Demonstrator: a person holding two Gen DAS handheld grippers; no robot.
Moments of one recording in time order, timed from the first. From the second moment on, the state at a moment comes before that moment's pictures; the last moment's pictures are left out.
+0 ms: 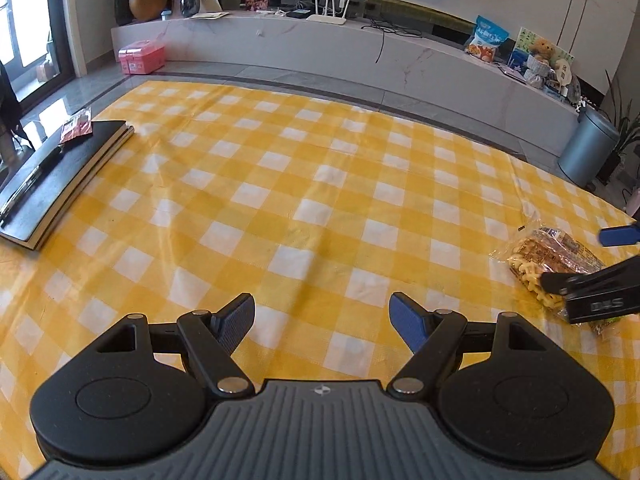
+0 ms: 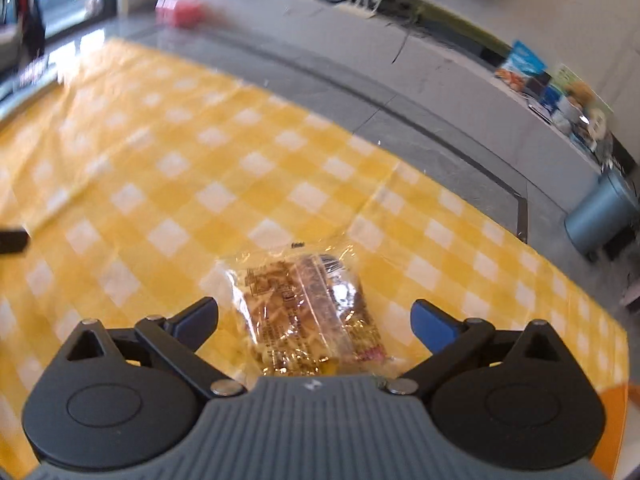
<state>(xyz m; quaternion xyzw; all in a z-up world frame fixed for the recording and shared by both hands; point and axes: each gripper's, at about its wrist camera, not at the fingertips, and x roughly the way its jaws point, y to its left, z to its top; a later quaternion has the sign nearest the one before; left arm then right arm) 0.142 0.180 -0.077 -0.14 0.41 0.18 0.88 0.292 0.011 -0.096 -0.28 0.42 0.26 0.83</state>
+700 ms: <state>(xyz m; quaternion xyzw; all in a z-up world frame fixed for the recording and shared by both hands) 0.135 0.185 -0.067 -0.14 0.41 0.18 0.88 0.298 0.027 -0.117 -0.29 0.42 0.29 0.81</state>
